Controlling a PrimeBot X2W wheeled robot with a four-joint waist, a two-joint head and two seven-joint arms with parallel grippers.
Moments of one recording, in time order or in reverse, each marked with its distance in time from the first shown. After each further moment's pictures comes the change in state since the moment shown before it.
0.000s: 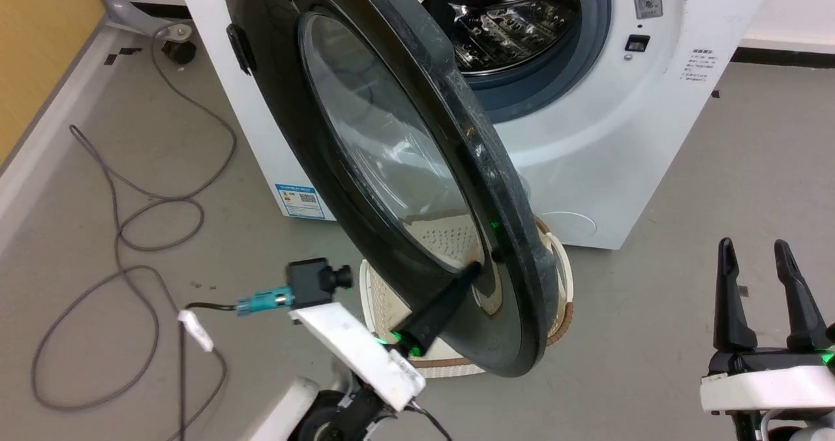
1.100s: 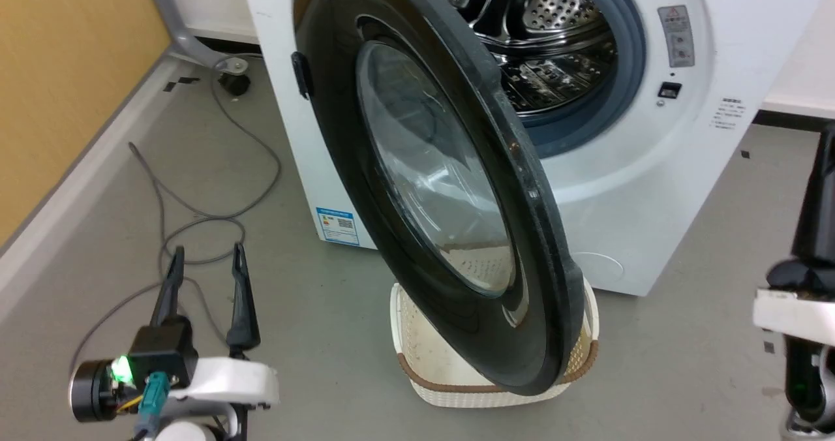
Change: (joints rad) left arm 0.199 0.018 0.462 0.017 1.223 0.350 -0.370; right arm -0.158 0.000 -0.066 -0.149 0.046 0.000 0.000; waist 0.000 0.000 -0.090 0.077
